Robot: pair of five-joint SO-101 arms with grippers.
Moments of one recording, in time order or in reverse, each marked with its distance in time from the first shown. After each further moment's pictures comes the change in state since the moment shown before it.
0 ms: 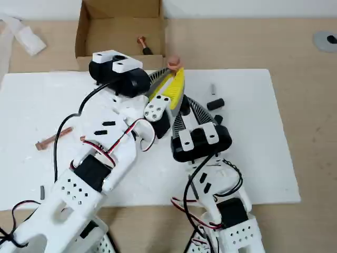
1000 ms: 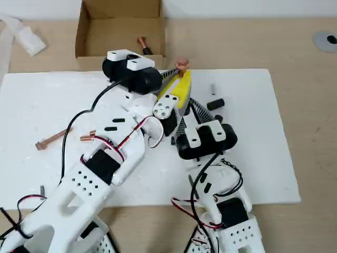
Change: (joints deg) left arm 1.1 5.7 0.2 -5.0 -0.5; right arm 0.0 0.0 -0.1 0.0 -3.7
